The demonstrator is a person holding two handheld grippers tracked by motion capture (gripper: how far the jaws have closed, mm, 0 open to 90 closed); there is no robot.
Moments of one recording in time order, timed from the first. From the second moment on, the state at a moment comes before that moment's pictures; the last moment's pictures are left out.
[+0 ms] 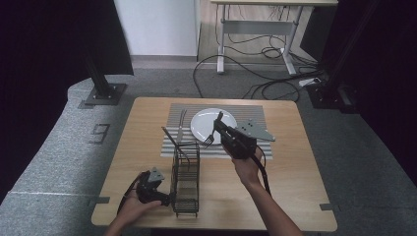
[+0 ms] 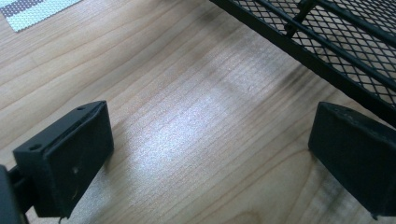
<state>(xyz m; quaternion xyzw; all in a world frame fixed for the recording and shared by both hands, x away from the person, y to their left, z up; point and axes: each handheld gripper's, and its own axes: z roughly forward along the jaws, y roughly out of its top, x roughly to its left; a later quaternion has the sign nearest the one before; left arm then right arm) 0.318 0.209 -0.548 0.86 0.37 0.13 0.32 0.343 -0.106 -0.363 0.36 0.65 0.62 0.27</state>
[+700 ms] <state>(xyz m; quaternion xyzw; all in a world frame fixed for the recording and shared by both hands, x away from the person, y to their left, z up) 0.318 0.209 -0.548 0.86 0.37 0.14 0.32 0.387 -0.160 -0.438 0.46 0.64 0.54 0.29</state>
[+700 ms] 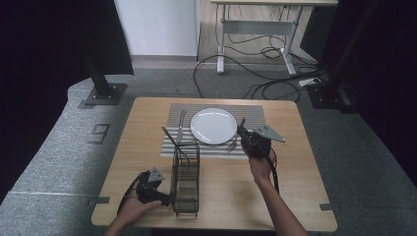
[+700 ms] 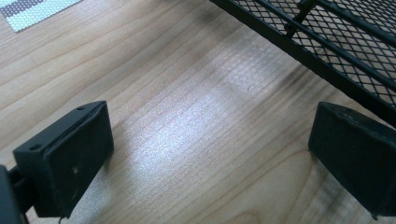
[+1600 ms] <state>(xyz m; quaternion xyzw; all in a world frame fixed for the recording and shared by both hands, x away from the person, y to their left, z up) 0.318 0.209 -0.548 0.86 0.37 0.14 0.33 0.415 -0.176 -0.477 0.49 0.65 0.49 0.31</state>
